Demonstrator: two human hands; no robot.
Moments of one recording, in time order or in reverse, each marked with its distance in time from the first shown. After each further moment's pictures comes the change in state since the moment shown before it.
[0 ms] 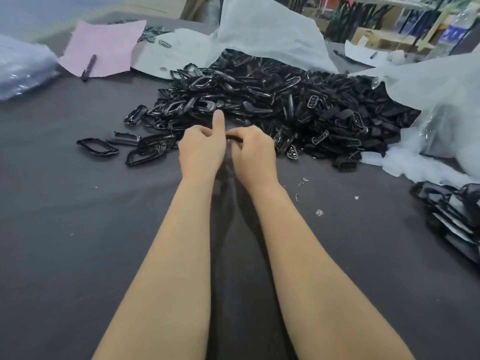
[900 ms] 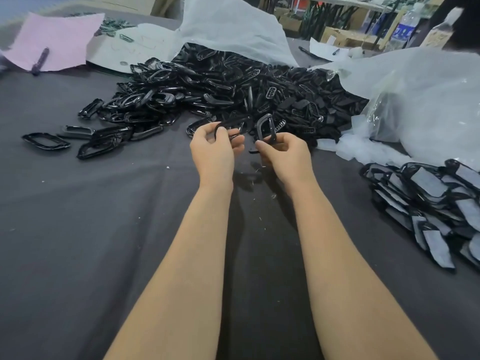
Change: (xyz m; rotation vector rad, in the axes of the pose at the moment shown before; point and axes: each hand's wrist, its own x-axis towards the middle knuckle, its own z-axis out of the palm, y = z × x) left_hand -0.069 0.029 0.064 -0.877 -0.076 -0.163; right_hand -0.026 0.083 -0.082 0.417 0.122 0.387
